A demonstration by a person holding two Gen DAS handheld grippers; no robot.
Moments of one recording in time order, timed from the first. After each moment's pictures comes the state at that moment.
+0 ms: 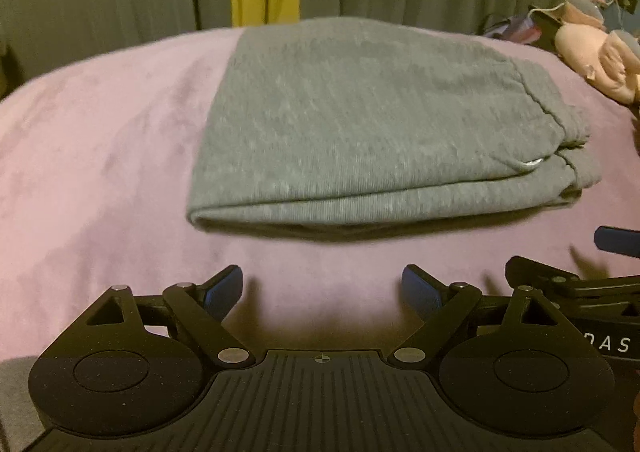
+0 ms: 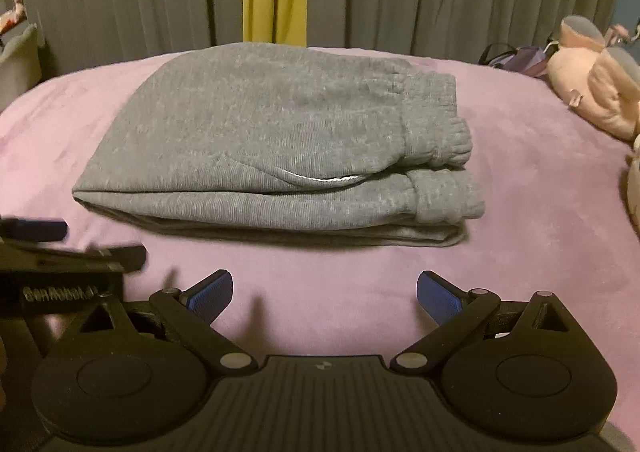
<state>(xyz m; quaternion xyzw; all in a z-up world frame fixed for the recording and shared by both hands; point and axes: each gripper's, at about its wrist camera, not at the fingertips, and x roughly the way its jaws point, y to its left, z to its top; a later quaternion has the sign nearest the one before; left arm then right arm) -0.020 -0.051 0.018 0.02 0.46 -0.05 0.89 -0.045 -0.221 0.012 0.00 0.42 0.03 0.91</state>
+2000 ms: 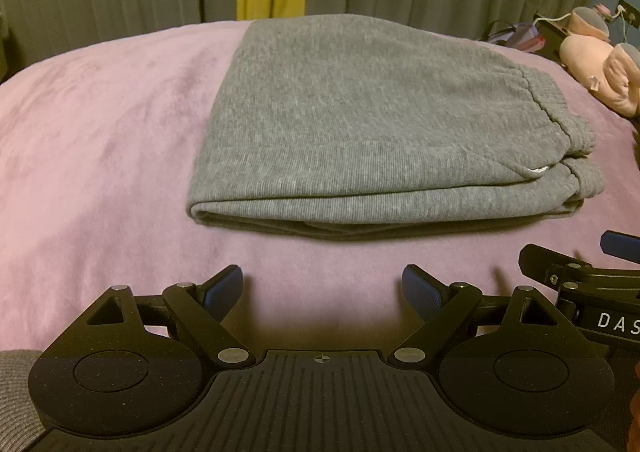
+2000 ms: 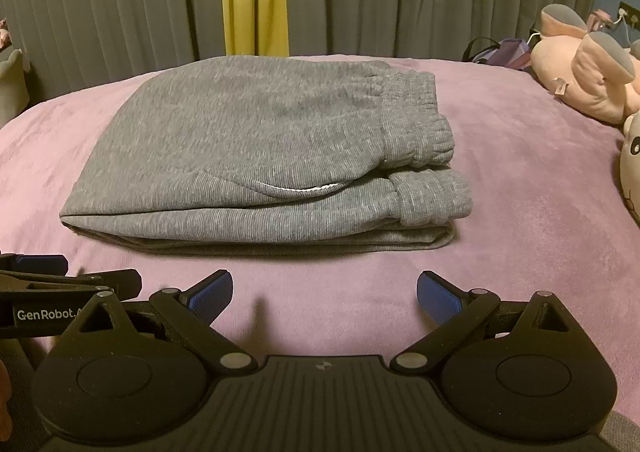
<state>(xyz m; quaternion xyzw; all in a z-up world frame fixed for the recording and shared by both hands) -0.016 -0.043 0.014 0.00 0.46 -0.05 0.89 -0.044 -0.229 0.015 0.02 0.40 0.00 0.91</state>
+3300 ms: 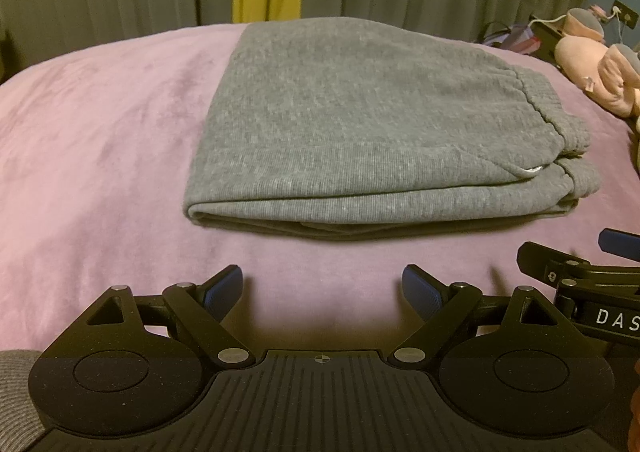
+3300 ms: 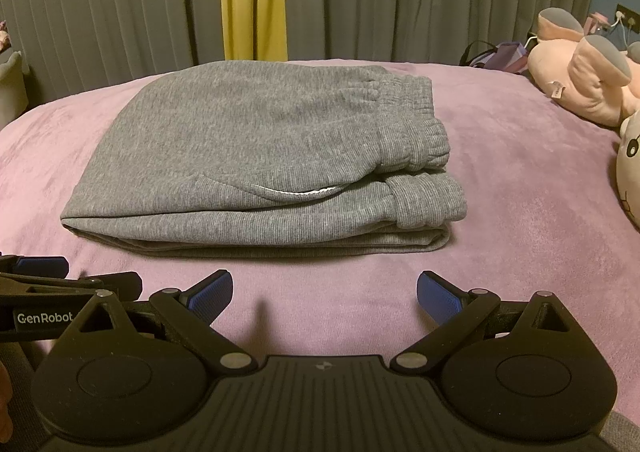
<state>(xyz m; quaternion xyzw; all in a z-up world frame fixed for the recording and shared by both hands) -0.017 -0.043 0.015 0.00 0.46 -0.06 0.89 -0.046 -0.230 0.018 0.02 0.40 0.00 0.92</state>
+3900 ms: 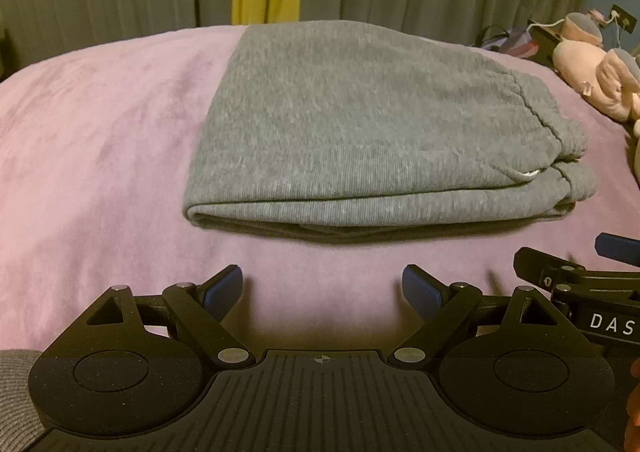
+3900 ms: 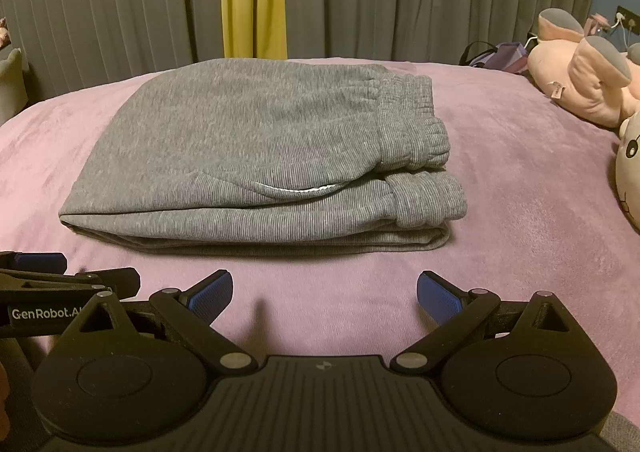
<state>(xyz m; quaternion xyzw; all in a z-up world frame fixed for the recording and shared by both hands) -0.018 -0.042 0.016 -0.01 0.45 -0.06 0.89 -0.046 -0.228 0.017 0.02 0.40 0.00 0.92</state>
